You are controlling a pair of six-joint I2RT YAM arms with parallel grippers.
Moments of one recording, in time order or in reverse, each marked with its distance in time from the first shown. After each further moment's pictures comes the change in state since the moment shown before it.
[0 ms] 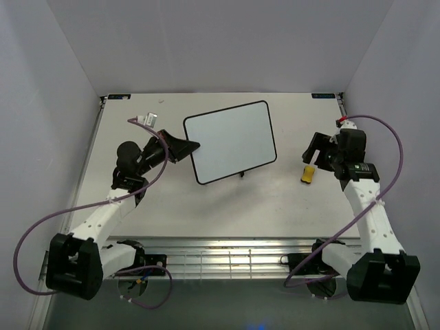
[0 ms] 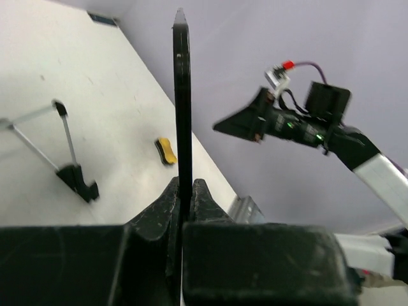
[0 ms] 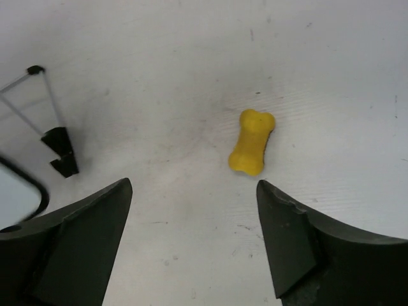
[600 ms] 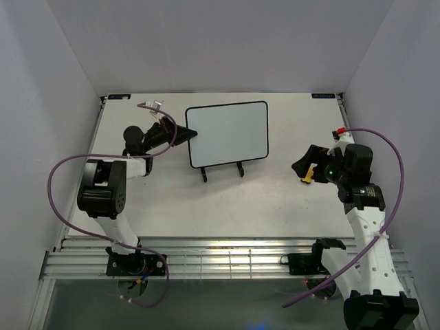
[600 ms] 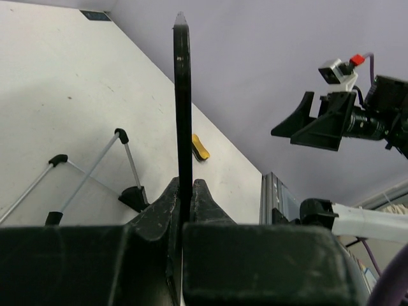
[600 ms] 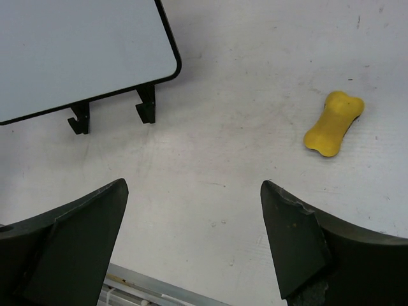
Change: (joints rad) left arm 0.161 0.731 0.244 0.685 0.322 -0.055; right arm 0.005 -0.325 -0.114 -0.057 -0.303 -0.005
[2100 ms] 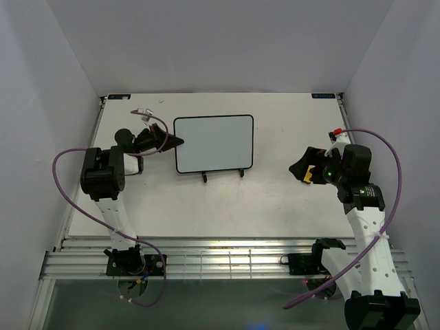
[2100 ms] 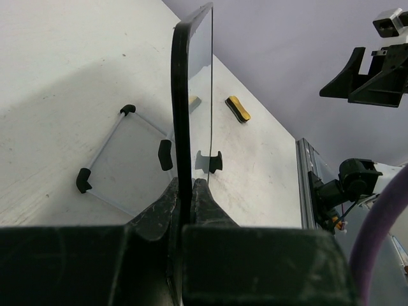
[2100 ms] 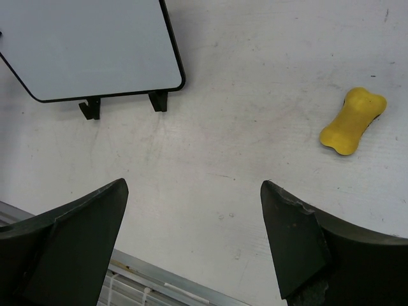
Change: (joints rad) left arm 0.171 0.260 0.069 0.081 0.237 0.126; right arm 0.014 0.000 0.000 -0.019 -0.050 -0.018
